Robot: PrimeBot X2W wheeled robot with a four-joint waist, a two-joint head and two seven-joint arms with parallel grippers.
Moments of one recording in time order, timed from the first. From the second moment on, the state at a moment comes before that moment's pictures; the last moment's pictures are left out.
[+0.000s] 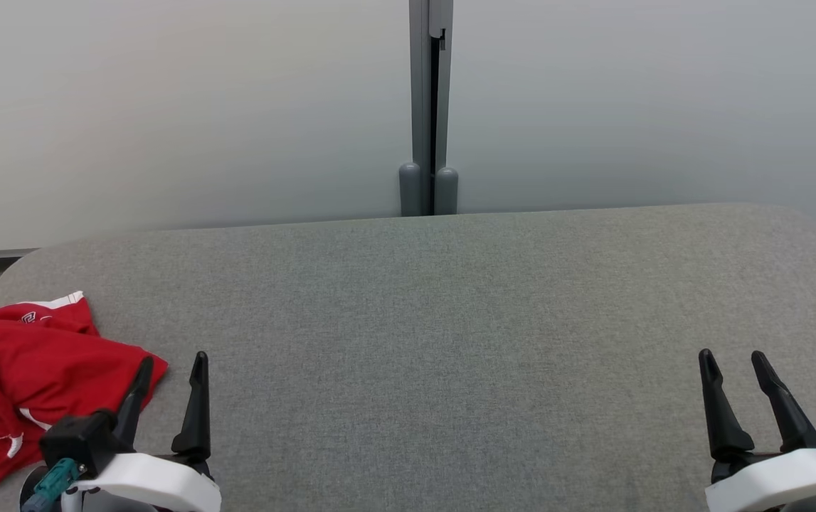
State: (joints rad) left arm -0.03 0.17 -0.10 0.24 -0.43 -0.03 -0.19; right arm 0.05 -0.16 0.02 0.10 0.39 0.13 -0.05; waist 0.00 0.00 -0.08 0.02
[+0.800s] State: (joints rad) left arm -0.01 0.15 -0.11 0.31 -0.30 -0.06 -0.24; right arm 0.08 -0.15 0.01 0.10 0.22 0.13 -0.09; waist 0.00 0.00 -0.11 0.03
